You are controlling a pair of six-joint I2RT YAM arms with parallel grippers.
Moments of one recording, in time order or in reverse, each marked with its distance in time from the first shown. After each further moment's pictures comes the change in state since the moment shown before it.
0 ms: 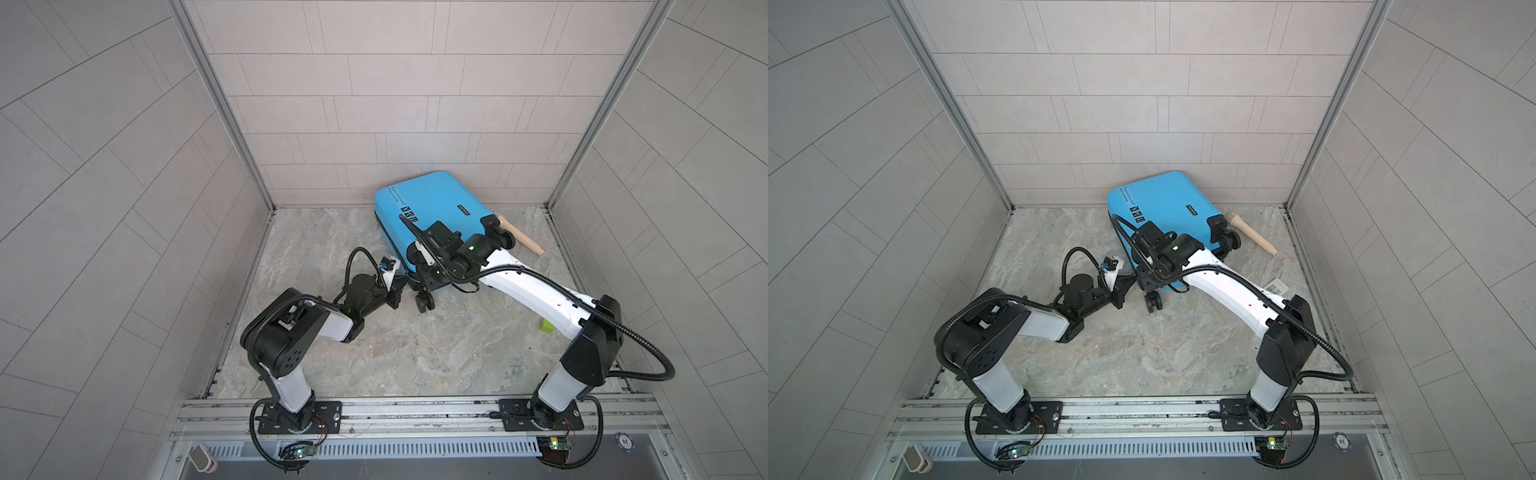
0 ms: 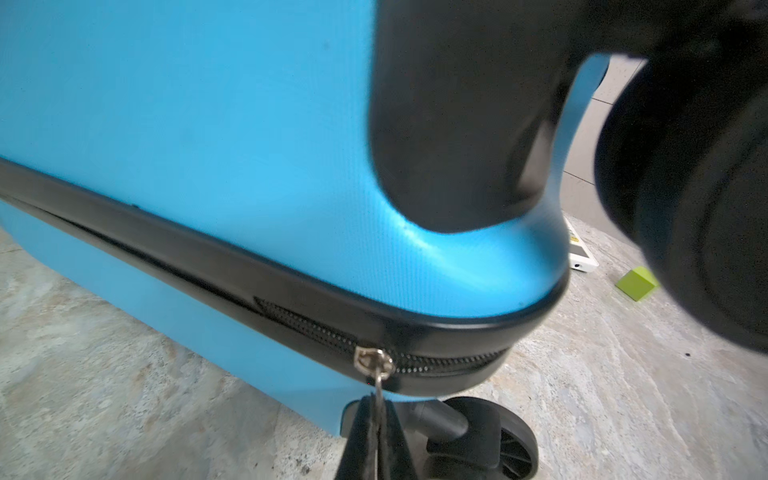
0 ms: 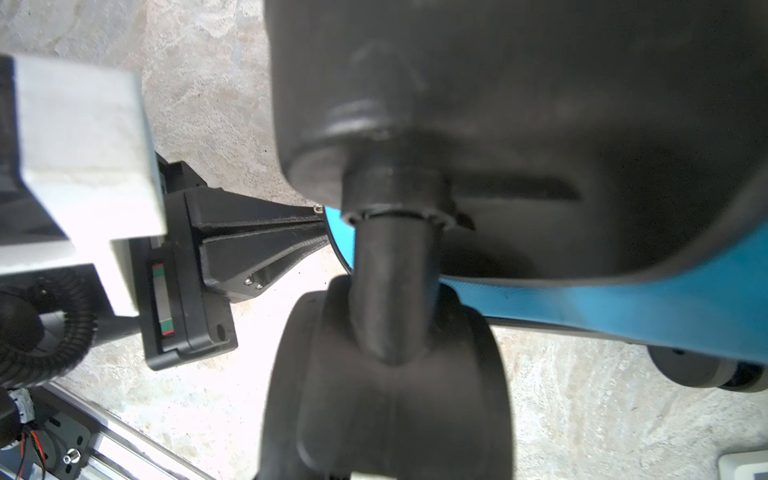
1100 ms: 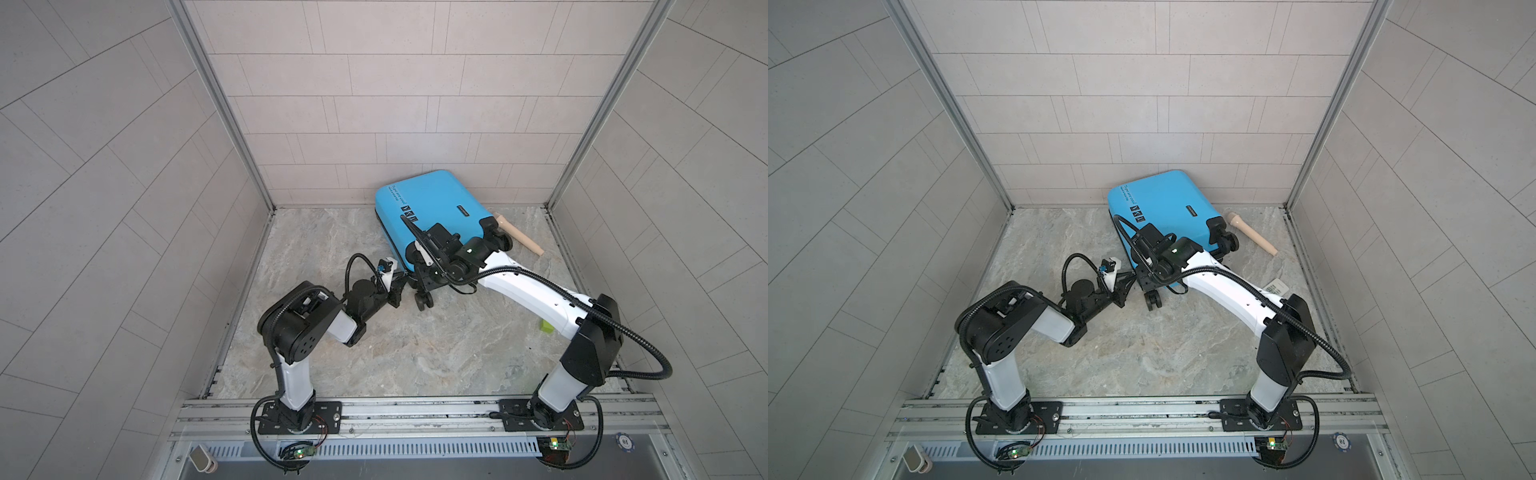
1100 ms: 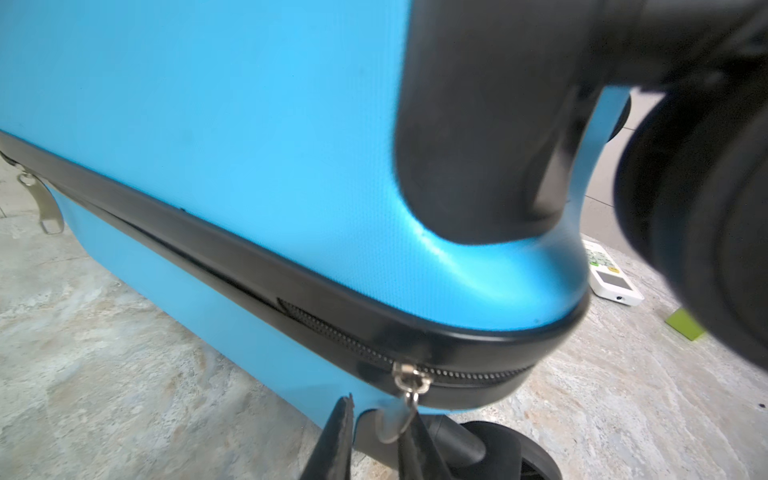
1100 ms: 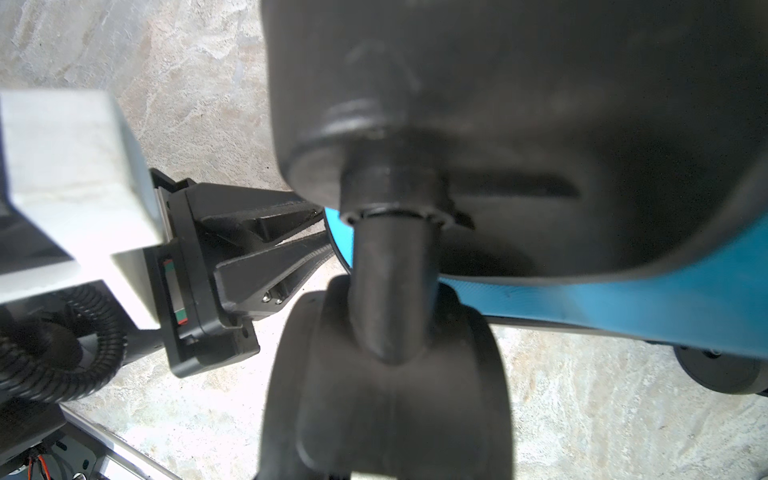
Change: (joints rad) left arm -0.011 0.133 -0.013 0.226 -0.117 -0.011; right arm -0.002 0.000 -0.053 0.081 -0.006 0.047
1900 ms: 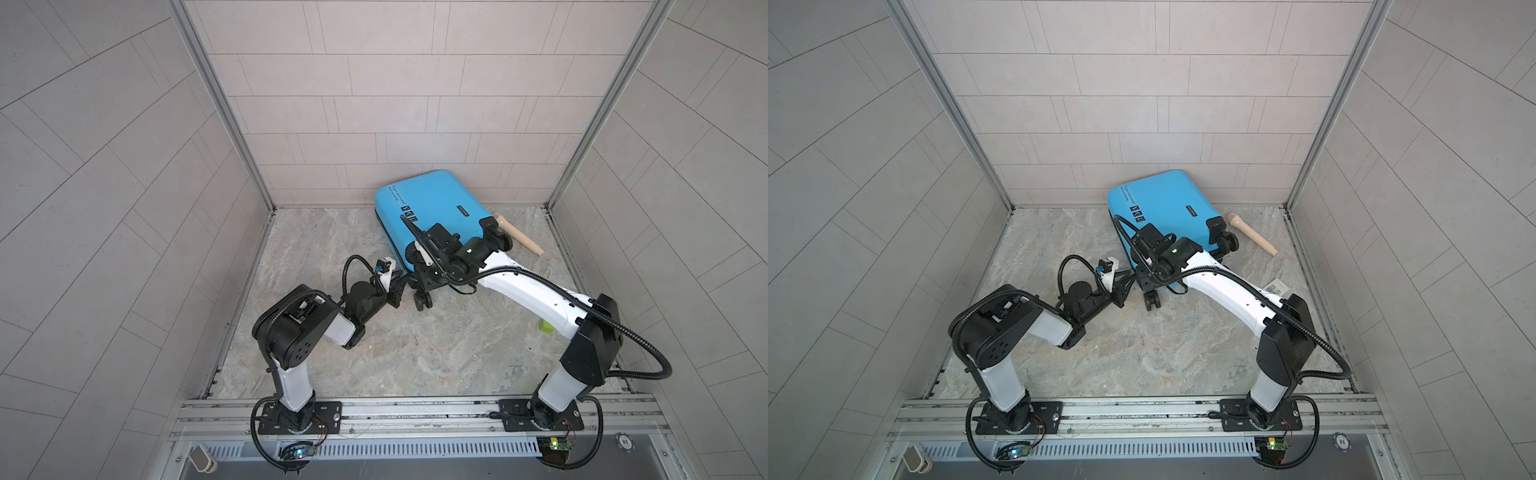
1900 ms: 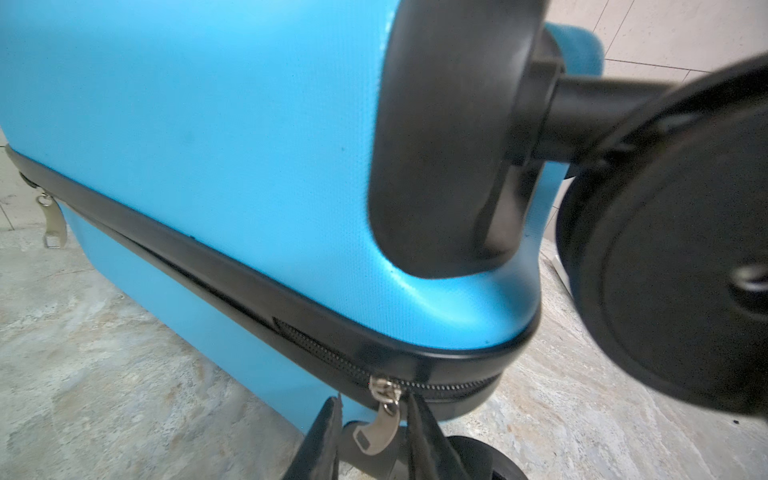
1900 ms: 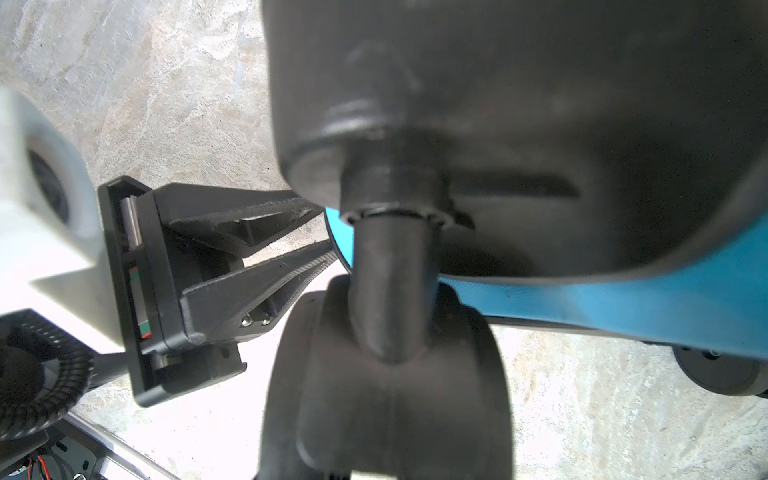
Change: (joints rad) left arm -0.005 -0.043 -0.031 0.035 -0.024 -0.027; right arm 0.000 0.000 0.000 0.004 0.000 0.000
